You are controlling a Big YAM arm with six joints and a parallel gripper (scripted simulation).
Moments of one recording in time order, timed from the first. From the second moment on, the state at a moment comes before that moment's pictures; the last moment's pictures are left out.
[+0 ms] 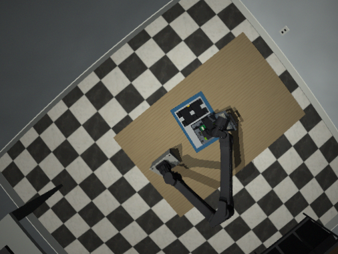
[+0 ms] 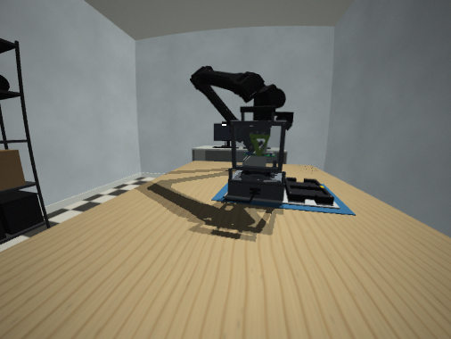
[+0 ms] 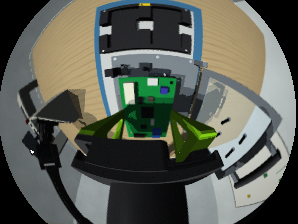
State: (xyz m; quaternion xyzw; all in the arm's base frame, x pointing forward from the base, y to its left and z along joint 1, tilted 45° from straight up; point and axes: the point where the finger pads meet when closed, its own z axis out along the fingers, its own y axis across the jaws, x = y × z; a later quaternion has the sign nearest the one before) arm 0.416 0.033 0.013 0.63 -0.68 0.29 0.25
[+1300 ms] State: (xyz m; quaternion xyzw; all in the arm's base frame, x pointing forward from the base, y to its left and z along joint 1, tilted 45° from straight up) arm 0.417 -0.001 -0.019 0.63 -0.68 0.29 0.25
